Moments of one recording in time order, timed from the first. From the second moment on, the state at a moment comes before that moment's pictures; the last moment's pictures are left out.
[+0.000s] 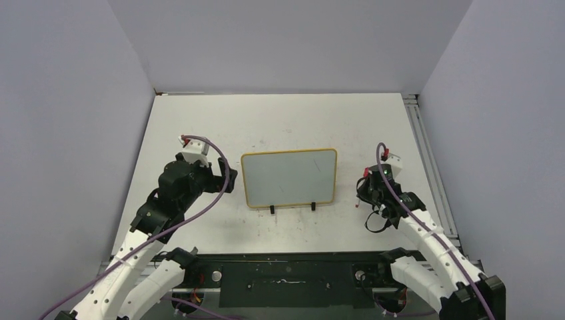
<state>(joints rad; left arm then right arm) -0.46 0.69 0.77 -0.45 -0.11 -0.29 0.32 0.94 0.57 -0.53 0.23 0.63</state>
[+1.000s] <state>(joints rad) -0.70 0.83 0.86 -0.14 0.41 -0.79 0.55 0.85 0.84 -0.30 -0.57 0.42</state>
